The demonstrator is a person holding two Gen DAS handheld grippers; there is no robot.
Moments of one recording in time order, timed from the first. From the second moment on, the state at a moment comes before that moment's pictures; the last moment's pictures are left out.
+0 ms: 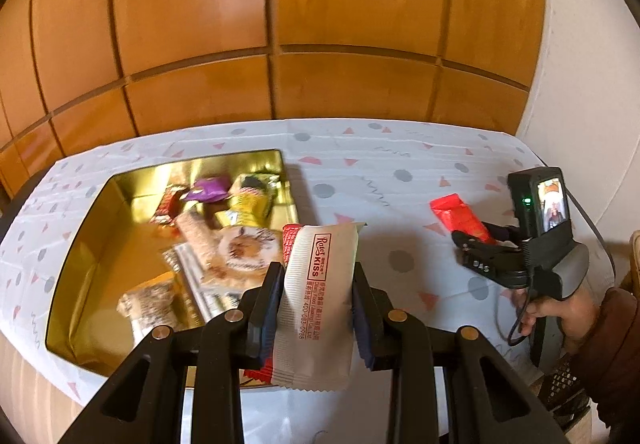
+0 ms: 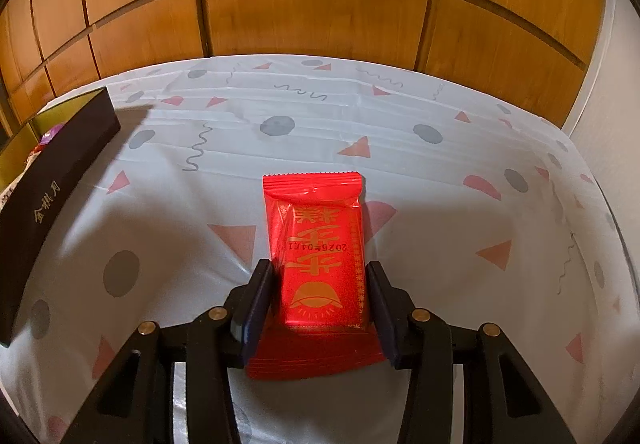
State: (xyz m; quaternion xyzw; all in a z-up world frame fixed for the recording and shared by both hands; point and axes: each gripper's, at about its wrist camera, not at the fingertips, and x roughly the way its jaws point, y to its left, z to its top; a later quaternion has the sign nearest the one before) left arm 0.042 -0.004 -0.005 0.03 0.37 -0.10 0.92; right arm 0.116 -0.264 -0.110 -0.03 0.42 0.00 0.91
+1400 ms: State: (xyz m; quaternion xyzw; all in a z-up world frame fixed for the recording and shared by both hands) left arm 0.173 0.166 -0.064 -0.19 0.50 0.05 0.85; right arm 0.115 -0.271 -0.110 -0.01 0.42 0.01 0.91
